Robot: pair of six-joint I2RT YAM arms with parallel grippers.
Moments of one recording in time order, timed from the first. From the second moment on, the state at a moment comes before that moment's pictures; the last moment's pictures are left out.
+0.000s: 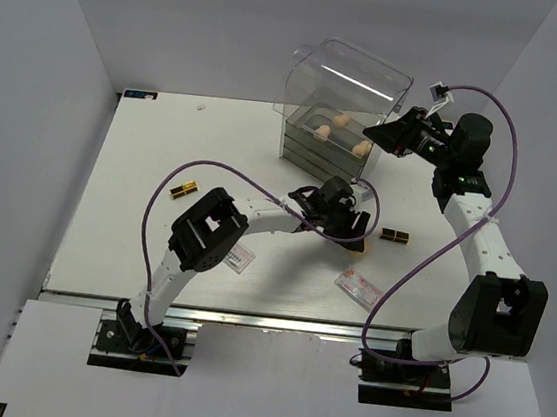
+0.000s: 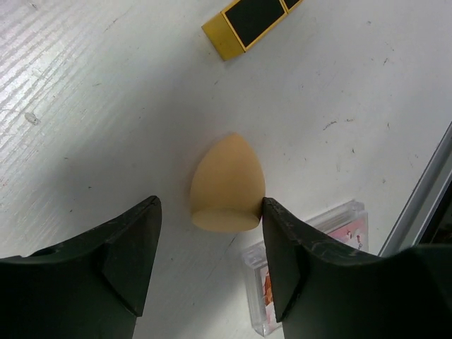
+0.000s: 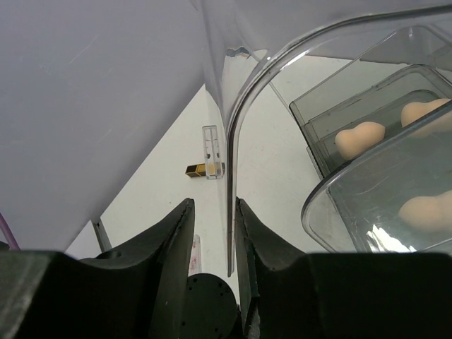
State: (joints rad) left arm -0.91 2.25 1.61 -0.08 0.33 -0.40; right arm 0.06 1.45 1.21 0.21 -0.88 0.57
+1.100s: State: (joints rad) left arm -0.89 1.99 1.29 0.06 0.33 -0.49; right arm 0.06 1.45 1.21 0.21 -0.88 0.57
